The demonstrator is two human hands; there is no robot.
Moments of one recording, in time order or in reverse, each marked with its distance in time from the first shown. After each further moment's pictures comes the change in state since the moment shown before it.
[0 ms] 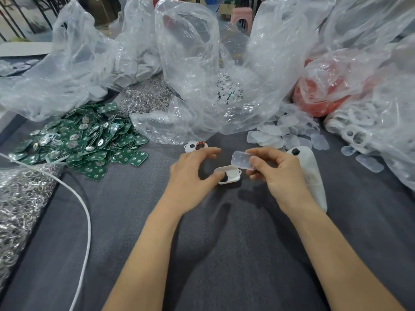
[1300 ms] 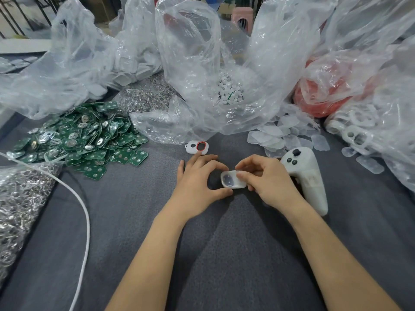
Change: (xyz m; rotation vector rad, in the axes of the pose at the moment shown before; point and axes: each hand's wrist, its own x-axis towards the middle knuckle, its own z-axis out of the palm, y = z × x) left_hand -0.001 -0.011 0.016 0.139 -0.103 0.050; right_hand 0.008 0.015 -0.002 -0.472 -0.203 -0.041
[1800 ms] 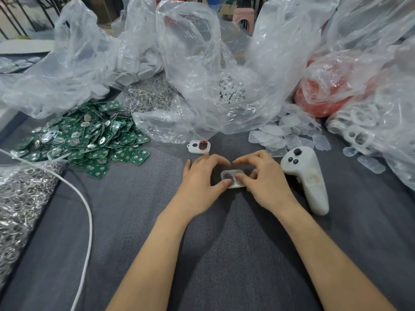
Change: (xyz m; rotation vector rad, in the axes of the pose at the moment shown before) left_hand 0.000 0.007 -0.001 -0.101 0.029 0.022; right_hand -0.004 -0.006 0.009 -0.262 0.076 -0.115
